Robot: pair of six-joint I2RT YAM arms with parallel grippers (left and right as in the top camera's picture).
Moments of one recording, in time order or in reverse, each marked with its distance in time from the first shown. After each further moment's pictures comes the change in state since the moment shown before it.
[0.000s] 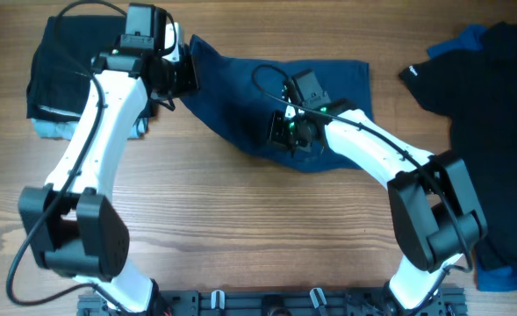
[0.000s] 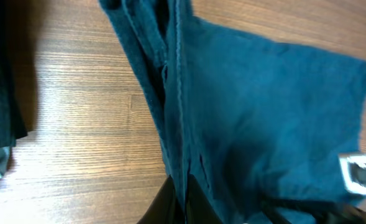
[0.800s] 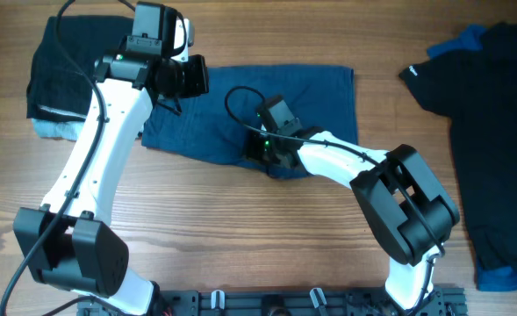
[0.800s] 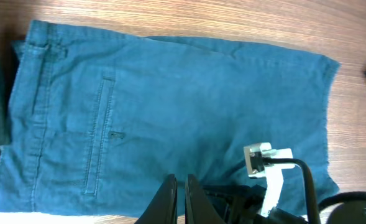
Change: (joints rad) left arm -0.063 -0.066 0.008 -0.031 -0.045 0.008; right arm 0.143 0.101 -0.088 0.298 0.014 0.134
